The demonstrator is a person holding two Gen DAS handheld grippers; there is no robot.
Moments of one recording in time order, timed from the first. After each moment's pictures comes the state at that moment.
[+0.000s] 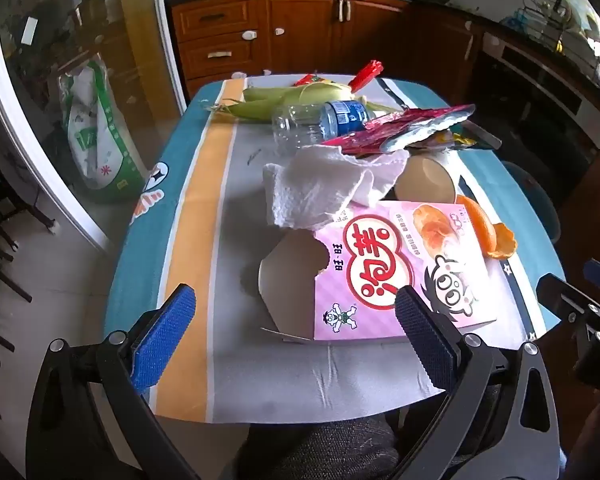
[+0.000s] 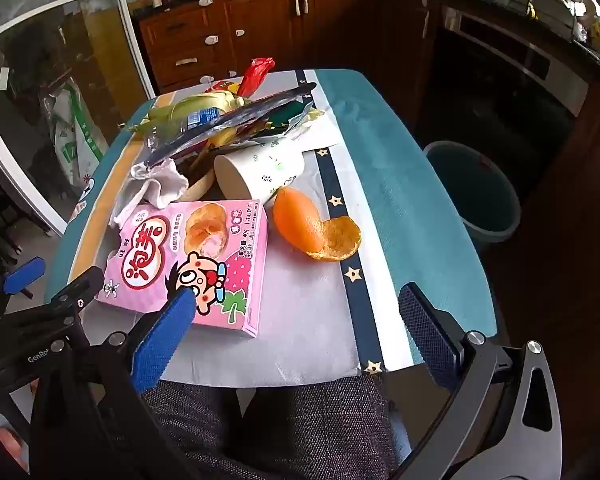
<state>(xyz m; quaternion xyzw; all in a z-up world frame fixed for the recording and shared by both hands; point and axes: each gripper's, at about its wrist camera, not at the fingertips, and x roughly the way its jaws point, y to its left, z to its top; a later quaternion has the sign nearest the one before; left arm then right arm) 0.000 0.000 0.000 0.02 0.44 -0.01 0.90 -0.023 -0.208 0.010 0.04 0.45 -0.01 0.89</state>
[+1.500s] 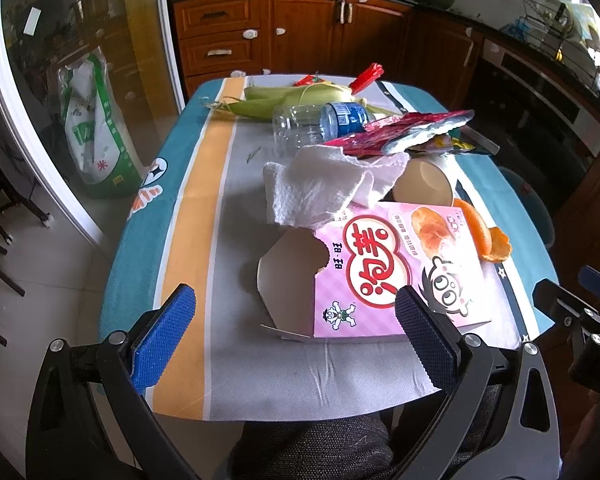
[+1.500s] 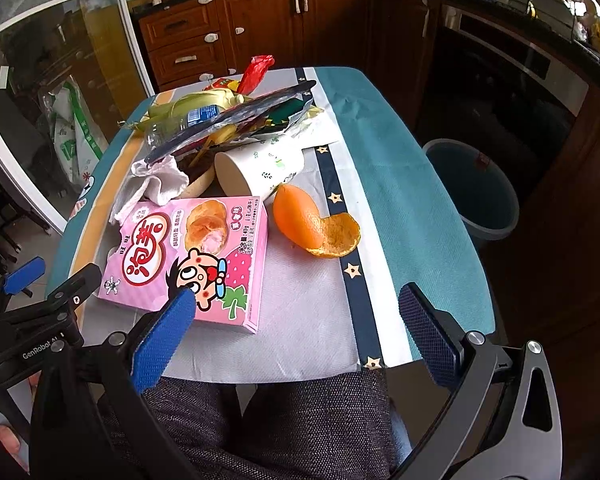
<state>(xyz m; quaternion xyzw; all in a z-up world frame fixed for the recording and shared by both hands) -0.003 0.004 0.000 0.00 0.44 -0.02 0.90 -0.022 -0.208 0.009 0.04 0.45 -0.01 0.89</state>
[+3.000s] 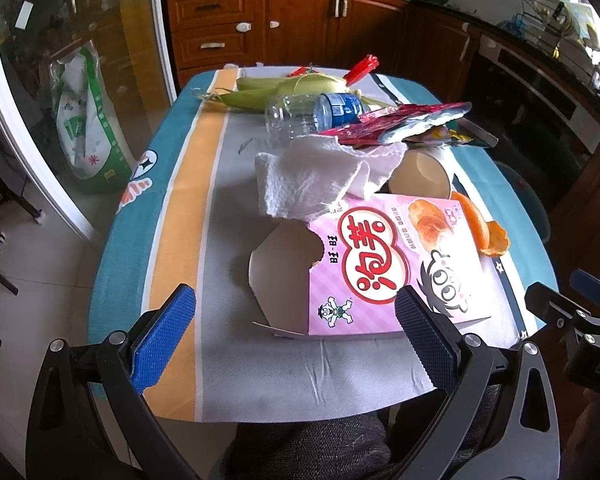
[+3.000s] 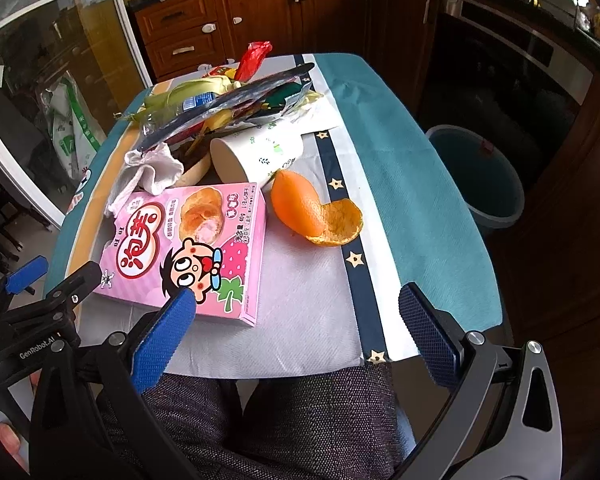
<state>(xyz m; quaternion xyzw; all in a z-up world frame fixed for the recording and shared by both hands) -0.002 0.005 -0.011 -0.01 0.45 -0.03 0.89 -0.018 -0.210 -0.004 0.05 0.47 -0.01 0.88</state>
